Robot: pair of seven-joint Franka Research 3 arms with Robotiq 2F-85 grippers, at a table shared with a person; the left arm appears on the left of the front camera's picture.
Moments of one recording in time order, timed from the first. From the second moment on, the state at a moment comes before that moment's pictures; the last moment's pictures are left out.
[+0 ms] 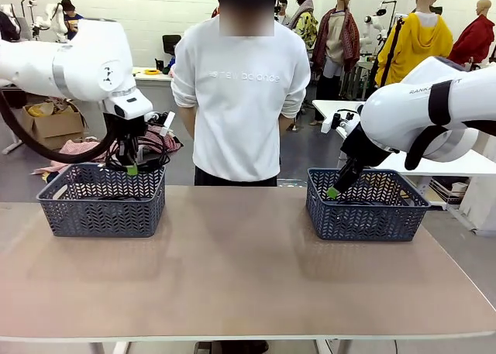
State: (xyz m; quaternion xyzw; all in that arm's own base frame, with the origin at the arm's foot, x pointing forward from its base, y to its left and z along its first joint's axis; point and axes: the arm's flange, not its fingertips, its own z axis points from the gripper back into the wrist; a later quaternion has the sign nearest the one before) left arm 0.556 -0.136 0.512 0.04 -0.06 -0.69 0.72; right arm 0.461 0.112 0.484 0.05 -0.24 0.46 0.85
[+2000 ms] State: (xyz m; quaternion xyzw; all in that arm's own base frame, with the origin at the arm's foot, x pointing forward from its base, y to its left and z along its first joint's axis) left arm 0.585 -0.066 0.452 0.02 -0.07 -0.65 0.75; right arm 0.461 0.112 0.484 0.05 -0.24 0.46 0.85
